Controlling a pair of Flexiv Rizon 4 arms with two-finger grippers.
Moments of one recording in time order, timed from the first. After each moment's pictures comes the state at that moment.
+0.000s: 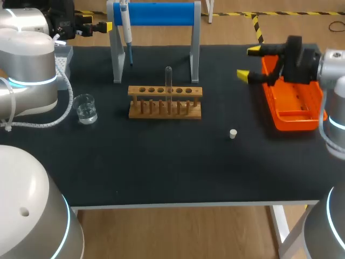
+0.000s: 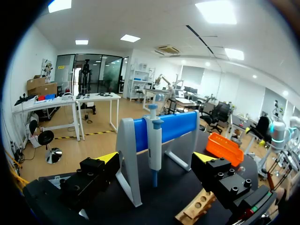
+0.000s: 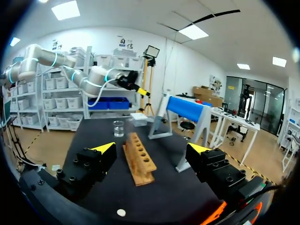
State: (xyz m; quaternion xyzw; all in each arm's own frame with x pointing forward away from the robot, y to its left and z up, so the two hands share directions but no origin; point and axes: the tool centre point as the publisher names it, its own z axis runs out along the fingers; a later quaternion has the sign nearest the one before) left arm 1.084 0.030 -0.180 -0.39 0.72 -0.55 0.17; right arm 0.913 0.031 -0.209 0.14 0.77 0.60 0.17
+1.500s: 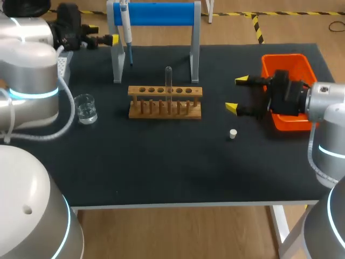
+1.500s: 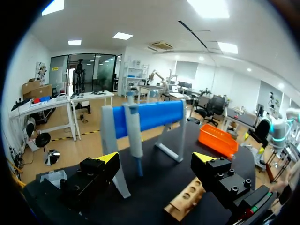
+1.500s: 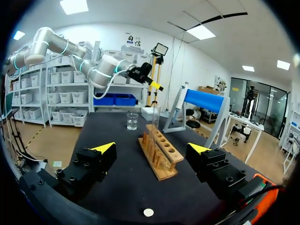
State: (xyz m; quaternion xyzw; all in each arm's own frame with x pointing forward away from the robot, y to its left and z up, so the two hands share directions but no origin) left arm 1.032 0.005 -0.197 -0.36 0.75 -0.53 0.17; right arm 0.853 0.064 -0.256 0.13 0.78 0.59 0.16
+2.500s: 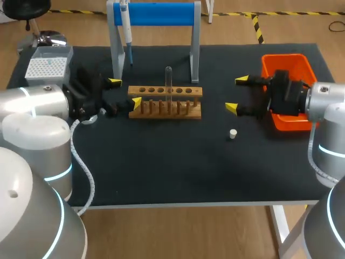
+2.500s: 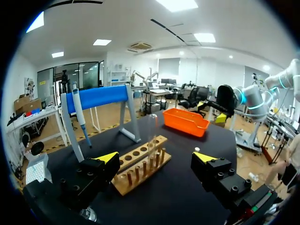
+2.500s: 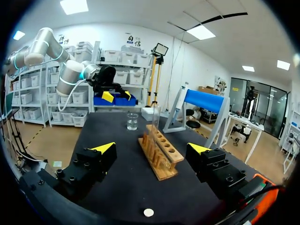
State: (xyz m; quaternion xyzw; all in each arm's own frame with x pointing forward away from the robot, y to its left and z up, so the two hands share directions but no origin) left arm 0.850 -0.064 -0.240 -0.29 0.77 -0.54 0.18; right arm 0.853 0.064 -0.256 0.13 0.78 0.59 0.16
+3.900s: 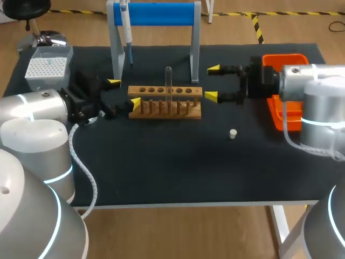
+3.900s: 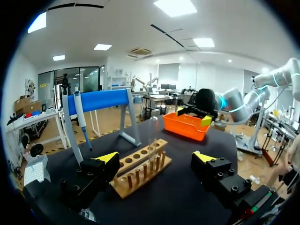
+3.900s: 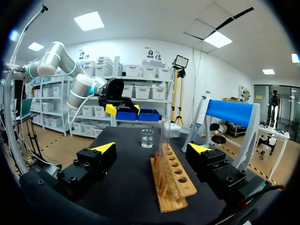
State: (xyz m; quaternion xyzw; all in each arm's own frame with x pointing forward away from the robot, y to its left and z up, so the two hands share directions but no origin) left arm 0.850 -0.062 -0.241 -0.29 0.75 -0.56 0.18; right arm 0.900 0.135 -0.257 0.03 0.75 0.66 0.06
